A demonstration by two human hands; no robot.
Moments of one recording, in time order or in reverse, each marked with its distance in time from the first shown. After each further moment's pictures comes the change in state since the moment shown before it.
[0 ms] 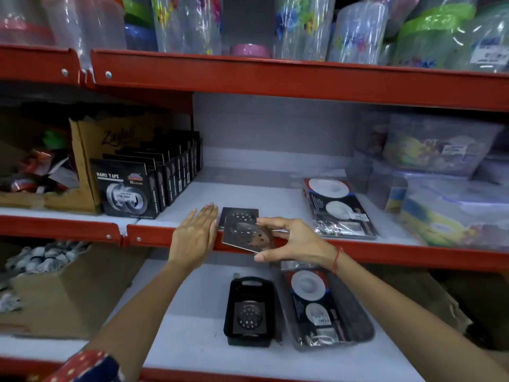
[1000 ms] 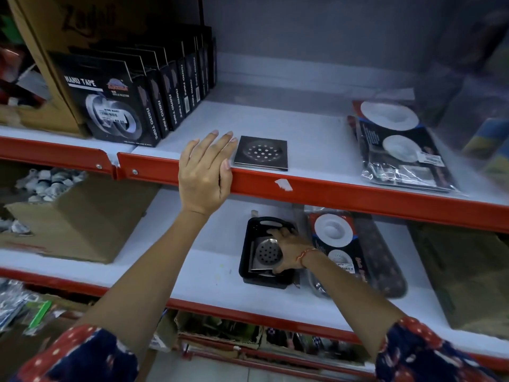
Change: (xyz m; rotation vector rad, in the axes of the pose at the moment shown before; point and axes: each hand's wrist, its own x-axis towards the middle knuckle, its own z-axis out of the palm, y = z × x) left_hand -0.003 -0.012 0.056 -0.038 0.517 0.081; right_hand 0.047 0.171 0.141 -0.586 -0.437 0.259
